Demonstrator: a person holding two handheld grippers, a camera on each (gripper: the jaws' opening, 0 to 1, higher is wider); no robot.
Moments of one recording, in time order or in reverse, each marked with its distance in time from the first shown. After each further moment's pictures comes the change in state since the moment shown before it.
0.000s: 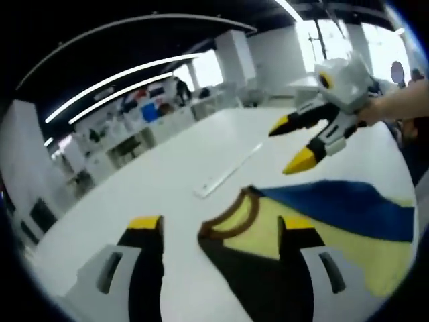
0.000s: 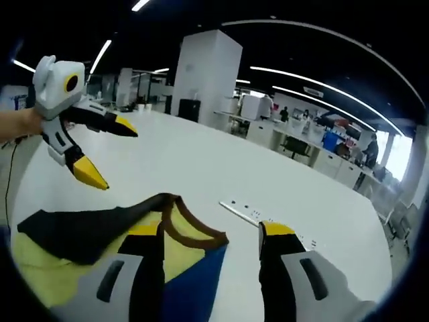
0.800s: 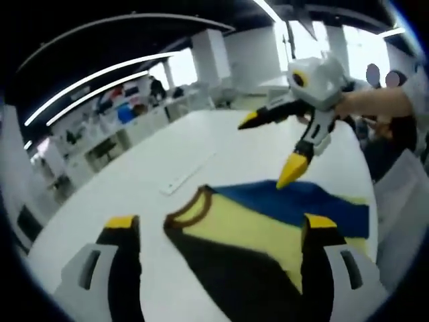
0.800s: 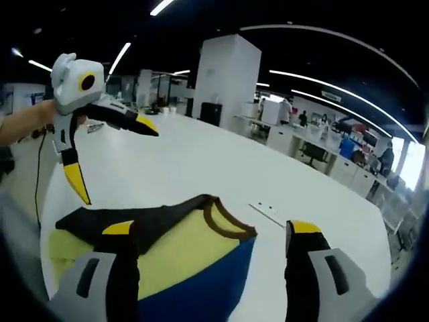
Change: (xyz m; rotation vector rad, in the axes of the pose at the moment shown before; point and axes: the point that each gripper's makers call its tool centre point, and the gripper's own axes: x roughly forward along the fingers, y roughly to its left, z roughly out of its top) left arm -0.066 -0.052 0.018 0.013 -0.001 -0.165; right arm -0.069 0.060 0.014 -0.057 -0.009 0.148
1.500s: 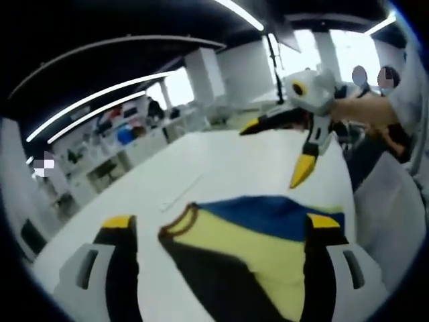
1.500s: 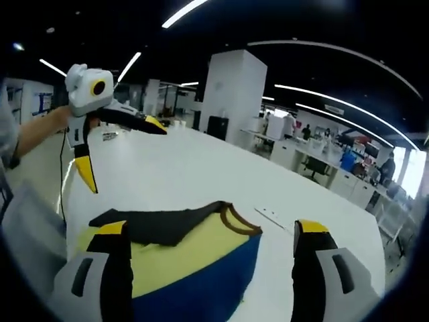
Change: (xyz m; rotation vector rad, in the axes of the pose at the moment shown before) left arm -0.052 -0.056 0.024 0.044 -0.090 -0.006; right arm -0.085 0.040 0.012 -0.034 -0.066 -0.016
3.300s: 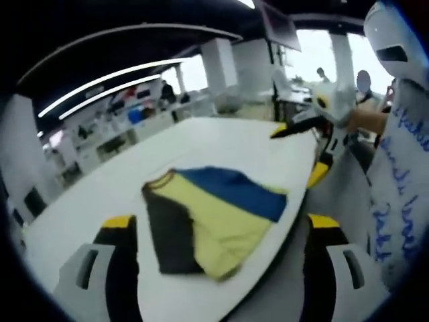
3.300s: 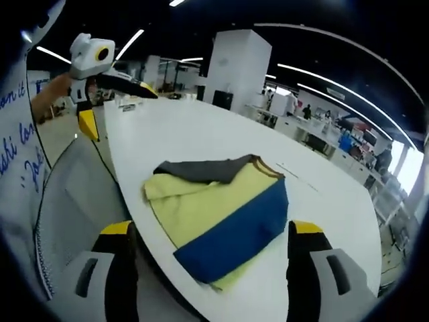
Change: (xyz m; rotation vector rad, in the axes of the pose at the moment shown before) left arm -0.108 -0.131 -0.040 -0.153 0.082 0.075; right arm -0.115 0.142 -0.074 0.045 0.167 0.017
